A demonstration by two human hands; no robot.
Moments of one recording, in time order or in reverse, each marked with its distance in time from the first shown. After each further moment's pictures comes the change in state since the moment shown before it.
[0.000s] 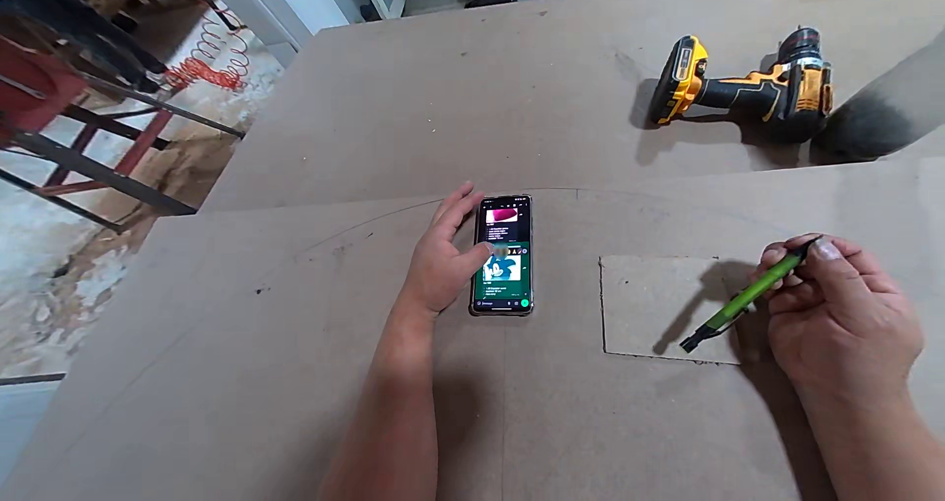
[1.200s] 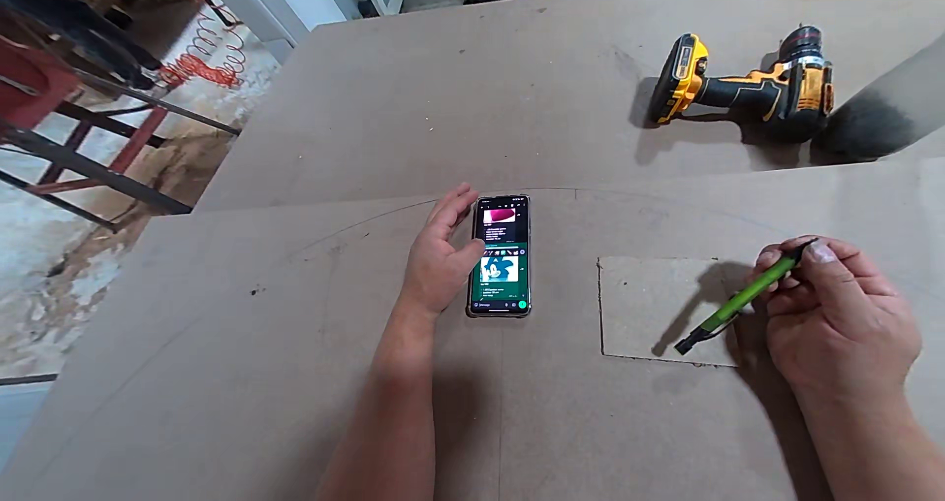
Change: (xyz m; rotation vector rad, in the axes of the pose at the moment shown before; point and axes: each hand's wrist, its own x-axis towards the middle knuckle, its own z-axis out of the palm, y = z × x) left_hand 0.000 0.002 0.006 -0.063 0.080 -0.008; right_hand 0.000 0.000 0.001 -0.018 -0.011 -0.009
